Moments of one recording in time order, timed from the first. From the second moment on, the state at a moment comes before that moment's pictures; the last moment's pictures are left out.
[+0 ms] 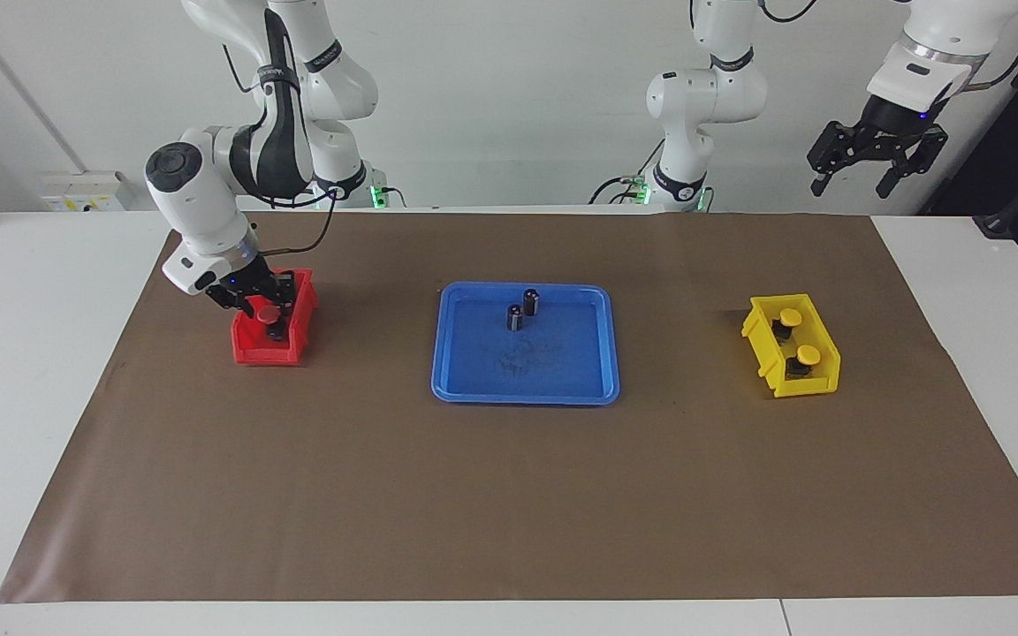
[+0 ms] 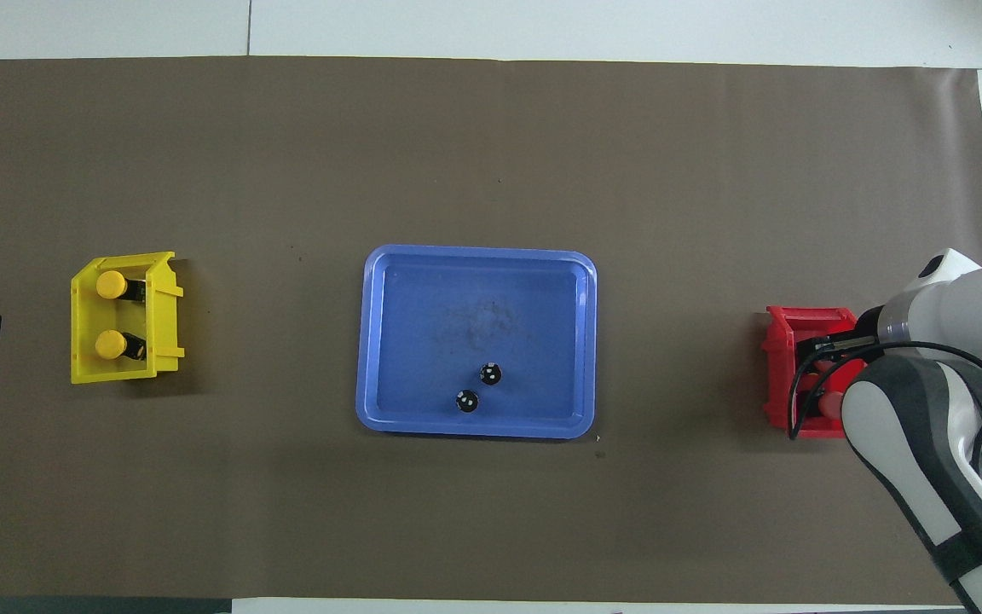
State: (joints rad) left arm -0.08 -0.26 0.04 -1.78 0.01 1.58 0.10; right arm -0.04 -0.11 -0.04 -2.36 -0.02 2.20 -0.17
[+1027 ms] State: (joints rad) left arm -0.08 -0.26 0.04 -1.78 0.01 1.58 0.10; right arm -0.06 -0.11 -0.04 -2.42 -0.02 2.27 -0.22
